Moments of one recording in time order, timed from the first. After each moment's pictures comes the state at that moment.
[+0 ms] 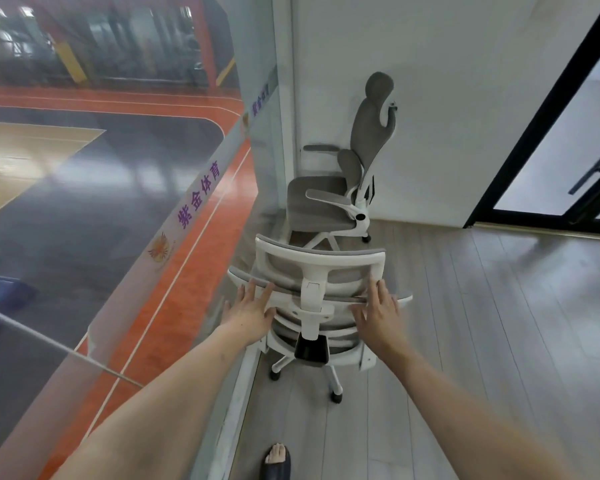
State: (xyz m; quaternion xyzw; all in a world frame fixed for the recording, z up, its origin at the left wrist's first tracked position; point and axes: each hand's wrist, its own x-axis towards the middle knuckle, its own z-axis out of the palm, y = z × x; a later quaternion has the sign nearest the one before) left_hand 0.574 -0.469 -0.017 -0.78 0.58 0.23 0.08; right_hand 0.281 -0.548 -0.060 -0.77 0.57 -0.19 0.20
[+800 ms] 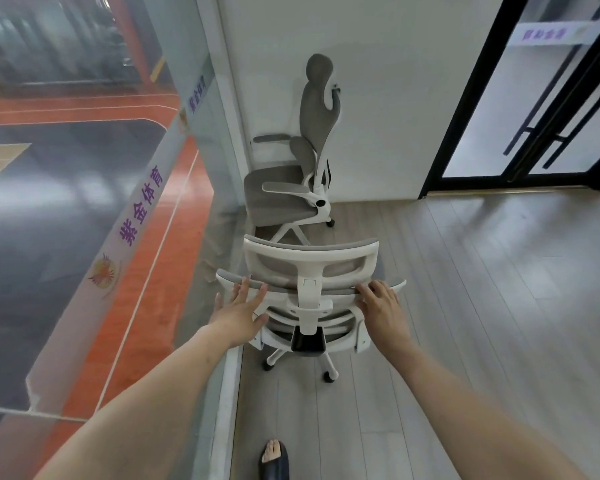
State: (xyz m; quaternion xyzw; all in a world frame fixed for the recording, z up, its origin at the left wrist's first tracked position) left_hand 0.556 -0.503 -0.031 -0.70 0.67 0.23 0.14; right_hand 0.215 -0.551 -0.098 -0.78 0.58 -0.22 0.07
